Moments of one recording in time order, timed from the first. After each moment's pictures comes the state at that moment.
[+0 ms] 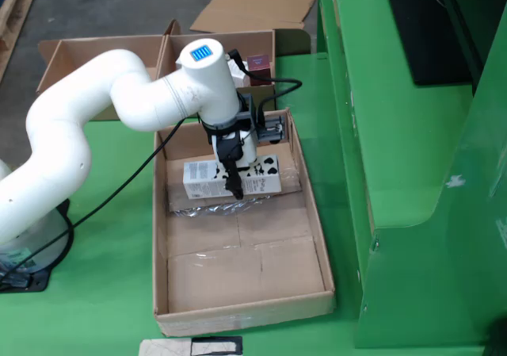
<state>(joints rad) 0.41 -1.16 -0.03 -0.23 1.51 0.41</state>
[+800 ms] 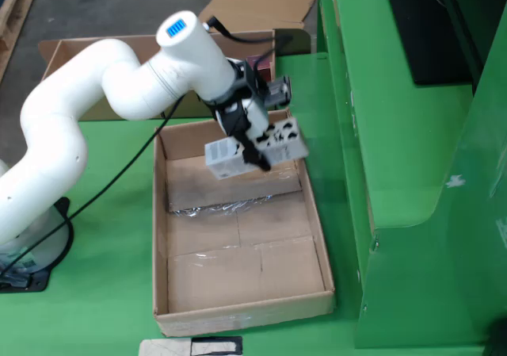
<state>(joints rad) 0.44 -1.09 -0.03 -0.04 1.43 0.39</state>
